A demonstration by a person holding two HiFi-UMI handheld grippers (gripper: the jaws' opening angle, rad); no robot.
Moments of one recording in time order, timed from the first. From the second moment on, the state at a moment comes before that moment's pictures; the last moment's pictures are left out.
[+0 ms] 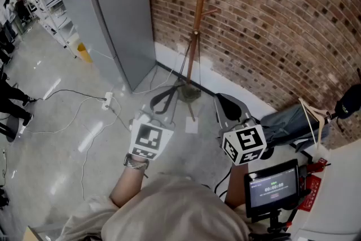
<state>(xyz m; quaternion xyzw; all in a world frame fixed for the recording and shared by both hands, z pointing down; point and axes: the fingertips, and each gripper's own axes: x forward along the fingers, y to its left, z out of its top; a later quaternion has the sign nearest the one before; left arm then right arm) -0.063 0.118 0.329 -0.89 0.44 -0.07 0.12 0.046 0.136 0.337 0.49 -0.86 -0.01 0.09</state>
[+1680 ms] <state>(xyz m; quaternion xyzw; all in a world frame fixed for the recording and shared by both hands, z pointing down) -0.014 -0.060 0.354 -0.89 0.44 -0.07 0.10 0.094 -0.035 0.355 0.49 -0.87 0.02 0.09</state>
